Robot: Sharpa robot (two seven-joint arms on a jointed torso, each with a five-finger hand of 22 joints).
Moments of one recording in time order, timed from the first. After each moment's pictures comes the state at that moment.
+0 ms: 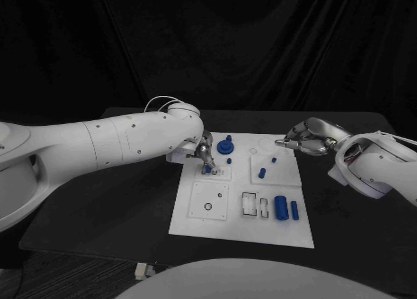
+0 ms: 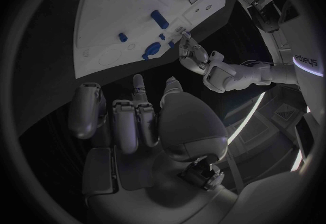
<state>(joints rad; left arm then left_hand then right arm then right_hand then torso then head) 1.33 -0.44 -0.21 1.19 -1.05 0.39 -0.59 1.24 -0.01 0.16 0.21 0.23 1.10 0.00 0.30 0.86 1.47 -0.06 1.56 1.31 1.47 -0.11 1.57 1.31 0.02 1.47 0.01 1.48 1.31 1.26 -0.98 -0.21 1.59 -1.20 -0.38 -0.11 1.17 0.13 -0.27 0.29 0.32 0.86 0.11 0.38 0.20 1.47 0.03 1.57 1.31 1.47 -0.03 1.54 1.31 0.06 1.42 0.07 1.24 1.31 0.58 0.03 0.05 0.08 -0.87</state>
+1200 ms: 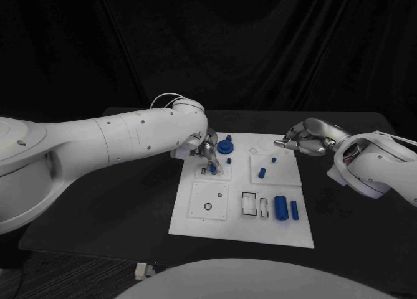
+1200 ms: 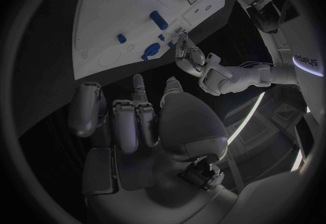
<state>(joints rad) 1.33 -0.38 -0.21 1.09 -1.05 0.45 -0.50 1.23 -0.01 0.16 0.22 0.19 1.11 0.00 0.29 0.85 1.47 -0.06 1.56 1.31 1.47 -0.11 1.57 1.31 0.02 1.47 0.01 1.48 1.31 1.26 -0.97 -0.21 1.59 -1.20 -0.38 -0.11 1.17 0.13 -0.27 0.29 0.32 0.86 0.11 0.38 0.20 1.47 0.03 1.57 1.31 1.47 -0.03 1.53 1.31 0.06 1.42 0.07 1.22 1.31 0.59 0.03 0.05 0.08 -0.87</state>
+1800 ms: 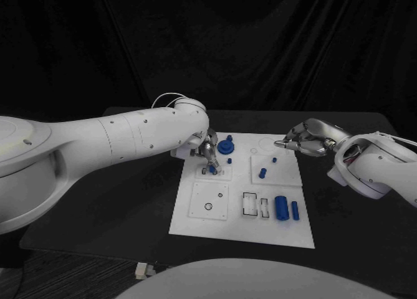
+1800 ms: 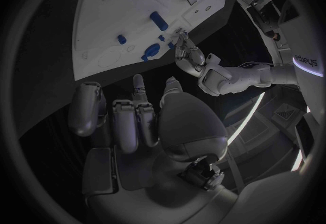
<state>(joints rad) 1.33 -0.37 -0.21 1.07 -1.05 0.49 -0.52 1.23 -0.01 0.16 0.22 0.19 1.10 0.00 0.29 0.85 1.47 -0.06 1.56 1.31 1.47 -0.11 1.57 1.31 0.02 1.47 0.01 1.48 1.31 1.26 -0.97 -0.21 1.59 -1.20 -0.38 -0.11 1.18 0.13 -0.27 0.29 0.32 0.86 0.11 0.38 0.20 1.47 0.03 1.57 1.31 1.47 -0.03 1.53 1.31 0.08 1.41 0.07 1.22 1.31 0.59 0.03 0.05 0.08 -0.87</state>
